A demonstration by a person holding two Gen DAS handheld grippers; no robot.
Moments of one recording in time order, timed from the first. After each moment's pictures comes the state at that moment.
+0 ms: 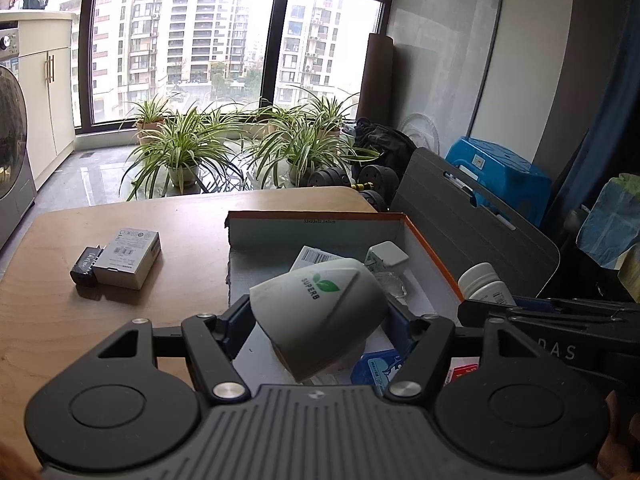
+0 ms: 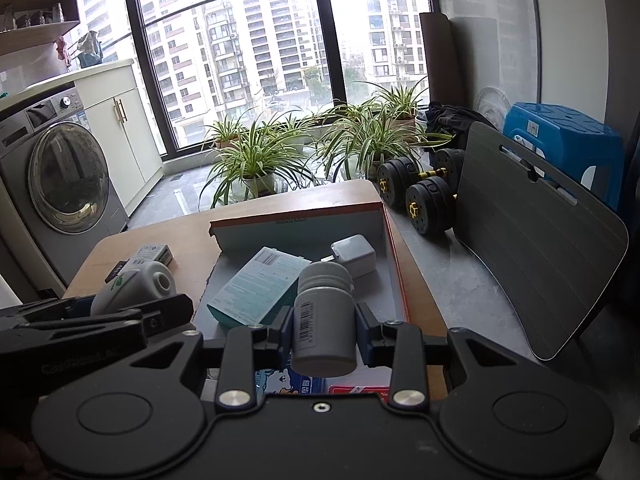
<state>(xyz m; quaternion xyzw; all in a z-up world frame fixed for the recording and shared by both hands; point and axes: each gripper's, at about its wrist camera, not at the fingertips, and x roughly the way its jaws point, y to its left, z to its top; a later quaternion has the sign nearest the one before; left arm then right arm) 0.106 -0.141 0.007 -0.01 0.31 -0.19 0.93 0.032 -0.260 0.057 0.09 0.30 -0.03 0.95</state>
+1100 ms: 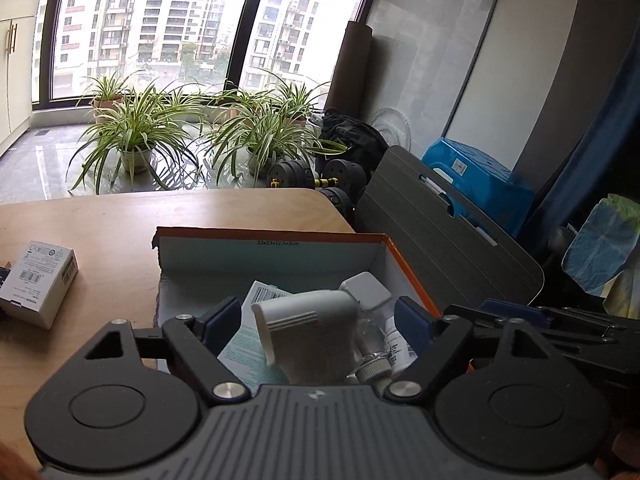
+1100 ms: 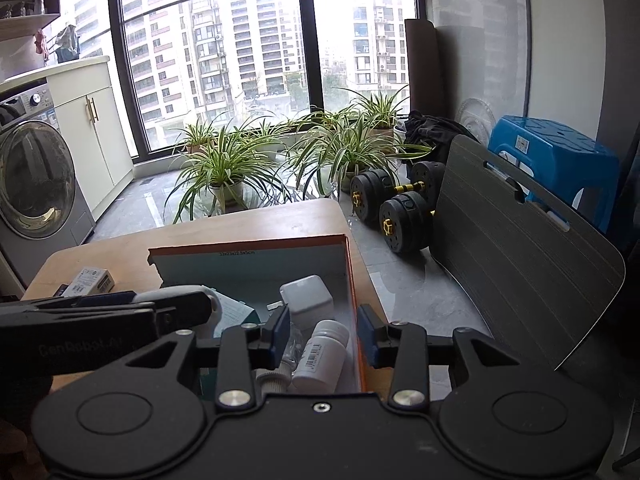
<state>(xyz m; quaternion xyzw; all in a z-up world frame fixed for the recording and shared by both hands) 0.163 -0.166 -0.008 -0.05 0.32 -0.24 0.91 0.069 -0.280 0.078 0.06 0.29 -0.07 0.95</state>
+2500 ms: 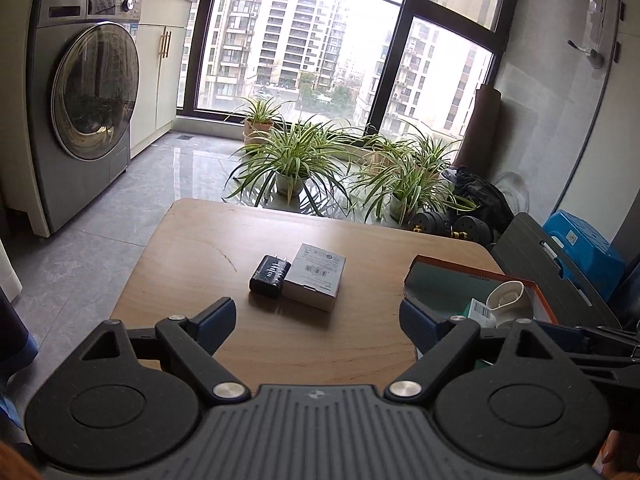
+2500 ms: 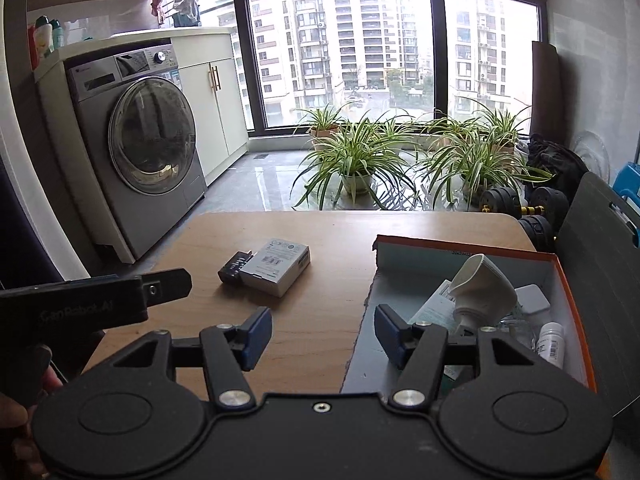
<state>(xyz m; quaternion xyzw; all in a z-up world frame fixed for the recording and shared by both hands) 0.123 -0.004 0.027 -0.09 0.29 -0.06 0.95 0.087 -0.103 0.092 0.02 0.31 0.09 0.95</state>
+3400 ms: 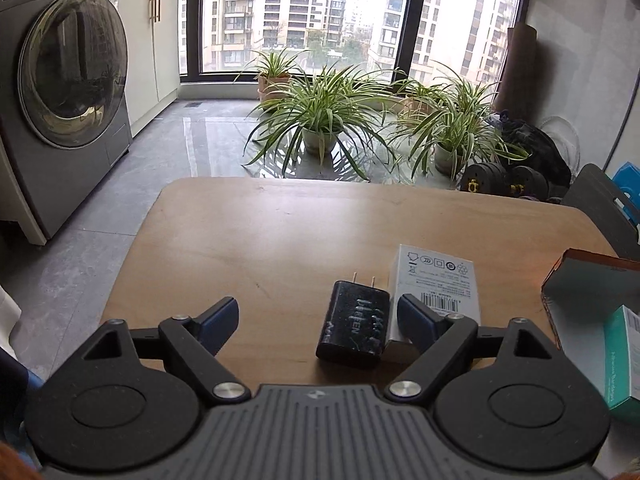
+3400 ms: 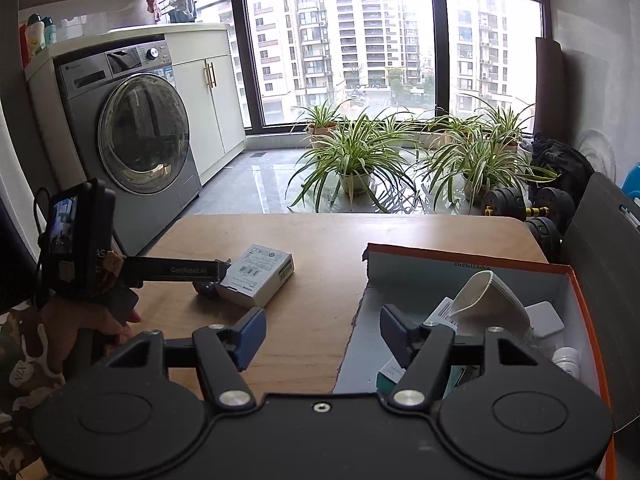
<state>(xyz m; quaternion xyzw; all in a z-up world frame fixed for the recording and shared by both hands) 0.255 0.026 -0.045 -0.03 0.36 -0.05 0.93 0.134 -0.120 0.070 0.02 0.31 0.08 0.95</state>
